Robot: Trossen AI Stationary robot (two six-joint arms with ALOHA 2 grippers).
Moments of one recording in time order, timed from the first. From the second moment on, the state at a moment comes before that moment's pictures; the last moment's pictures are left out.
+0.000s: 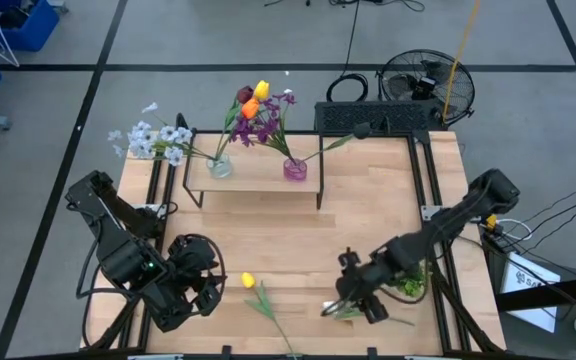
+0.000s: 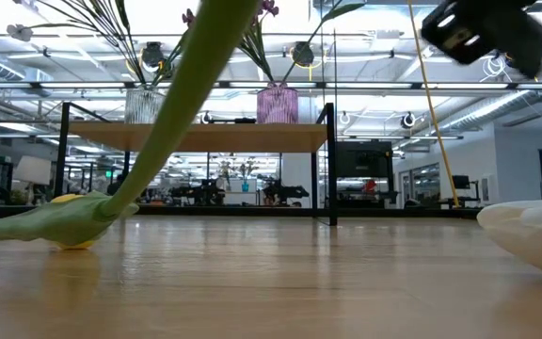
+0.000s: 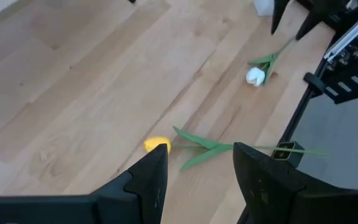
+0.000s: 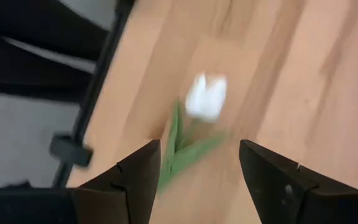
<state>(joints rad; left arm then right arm) -0.81 1.57 1.74 -1.38 -0.54 -1.43 0.56 1.56 1.15 -0.66 -0.11 0.27</state>
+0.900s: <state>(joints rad) -0.81 1.57 1.74 -1.36 -0.52 -1.36 0.54 1.73 0.77 0.04 -0.08 0.46</state>
